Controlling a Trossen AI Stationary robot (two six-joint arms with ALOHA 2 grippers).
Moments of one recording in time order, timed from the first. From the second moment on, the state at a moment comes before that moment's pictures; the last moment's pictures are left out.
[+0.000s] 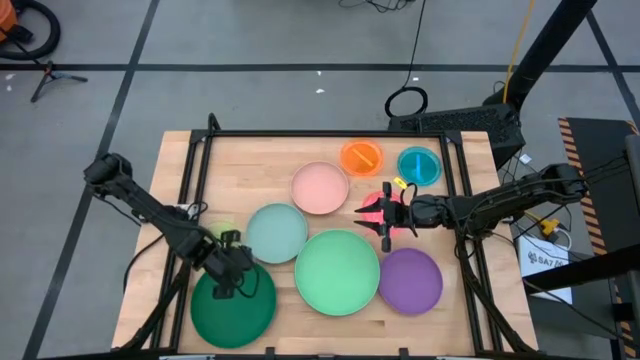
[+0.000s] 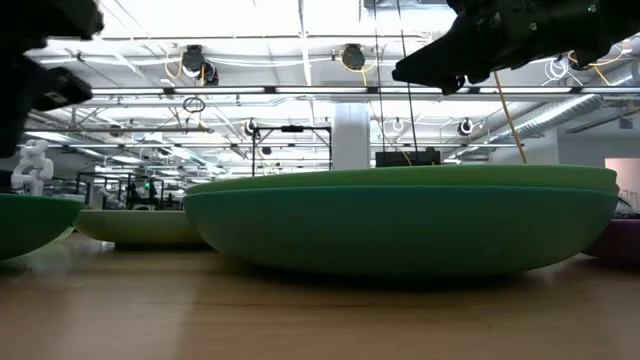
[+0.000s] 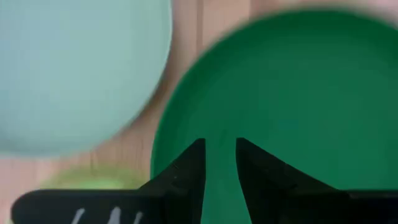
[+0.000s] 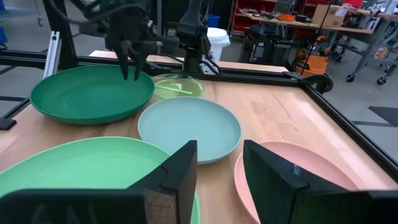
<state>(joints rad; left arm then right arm) -0.64 1.27 0.80 -0.79 -0.09 -0.64 0.14 1.13 0.44 0.47 0.21 -0.04</state>
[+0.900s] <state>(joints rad) -0.56 1.27 0.73 -0.87 -0.13 -0.60 0.14 1.13 0.44 0.48 0.21 -0.04</state>
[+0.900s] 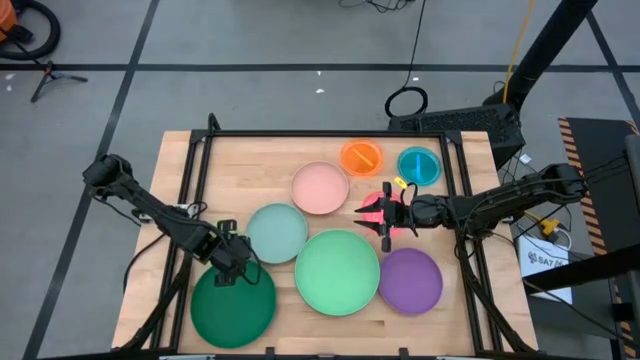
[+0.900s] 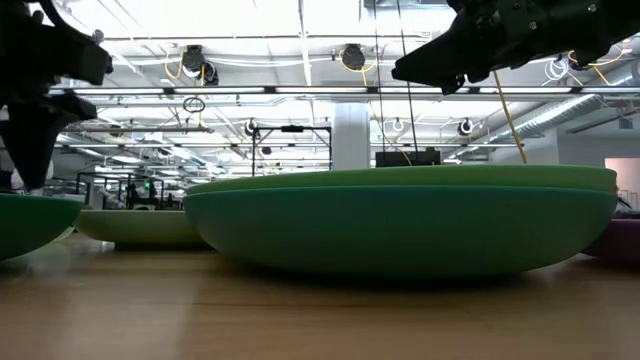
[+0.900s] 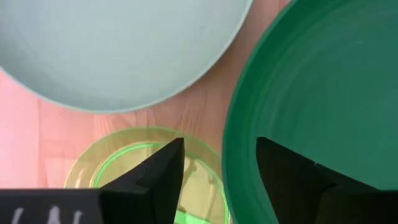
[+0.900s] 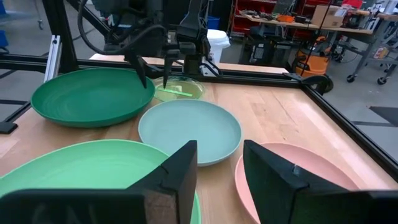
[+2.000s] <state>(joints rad) -0.59 1.34 0.60 -0.63 -0.09 -0.61 0.14 1.13 0.44 0.48 0.22 -0.03</state>
